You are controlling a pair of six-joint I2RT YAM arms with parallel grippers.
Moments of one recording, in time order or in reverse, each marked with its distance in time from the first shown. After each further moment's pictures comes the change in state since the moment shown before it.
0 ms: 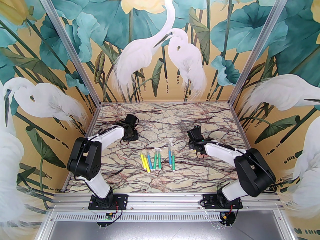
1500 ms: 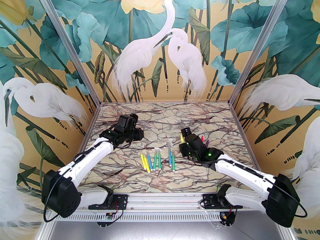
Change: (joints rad) left arm -0.125 -0.447 -0.104 0.008 0.188 -0.062; right arm 0.266 -0.395 -0.066 -0.012 -0.109 -0.124
